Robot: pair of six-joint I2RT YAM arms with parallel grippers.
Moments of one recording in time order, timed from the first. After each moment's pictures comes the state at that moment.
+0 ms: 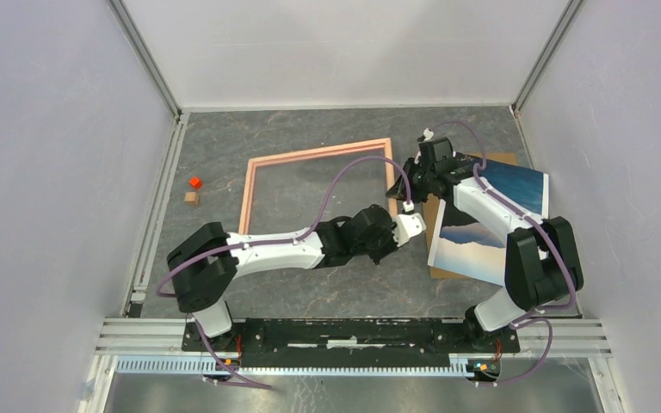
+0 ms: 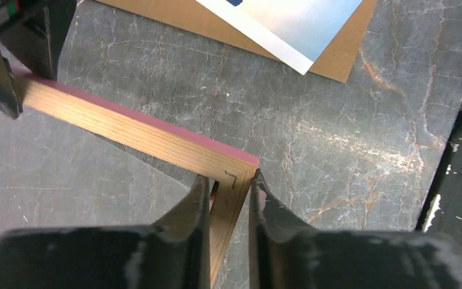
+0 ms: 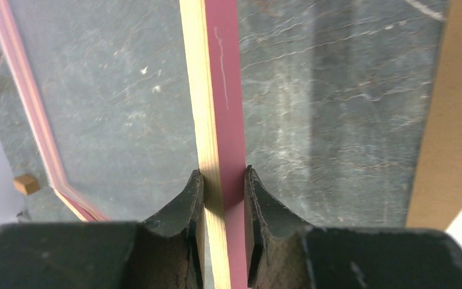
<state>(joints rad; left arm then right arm) -1.13 1.72 1.12 -0.04 -0.03 0.13 0.32 1.56 1.05 -0.37 -0.19 0.62</state>
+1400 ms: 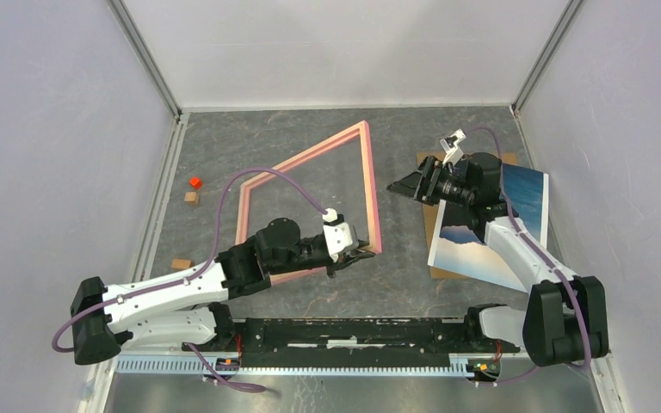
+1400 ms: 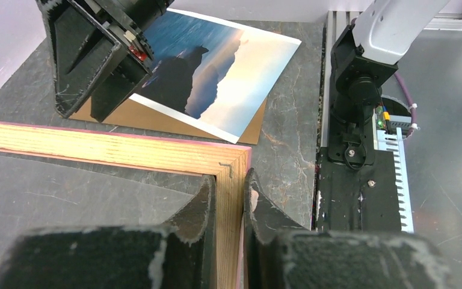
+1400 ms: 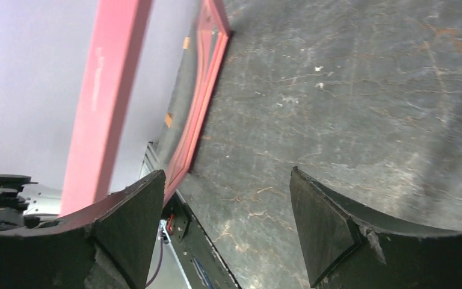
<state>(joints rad) -1.15 1.00 0.75 0.14 0.18 0.14 0.13 1.24 0.72 0.14 -0.80 0.69</state>
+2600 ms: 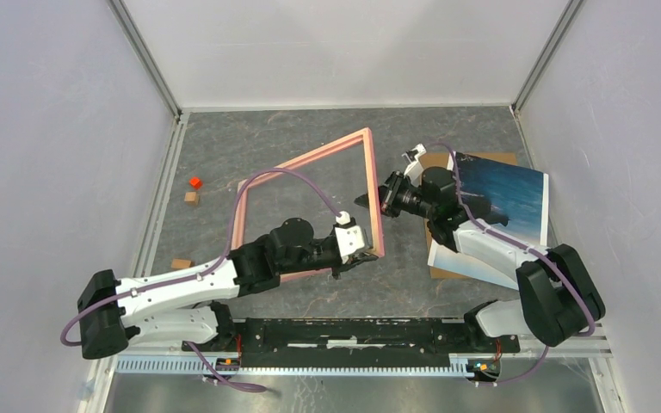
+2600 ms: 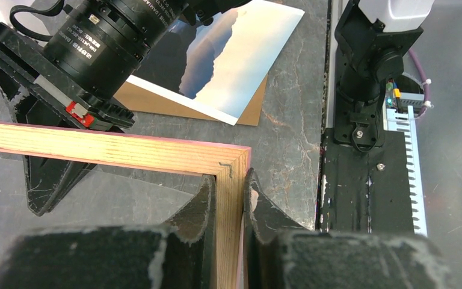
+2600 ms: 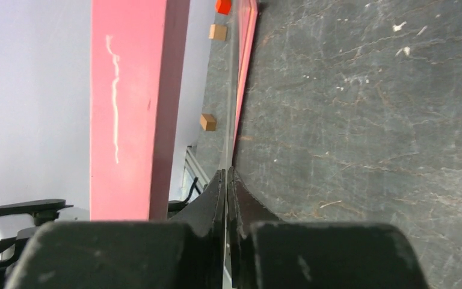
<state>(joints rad) -1.15 1.06 0.75 0.13 0.18 0.16 0.46 1.36 0.66 0.41 -0.54 1.02</state>
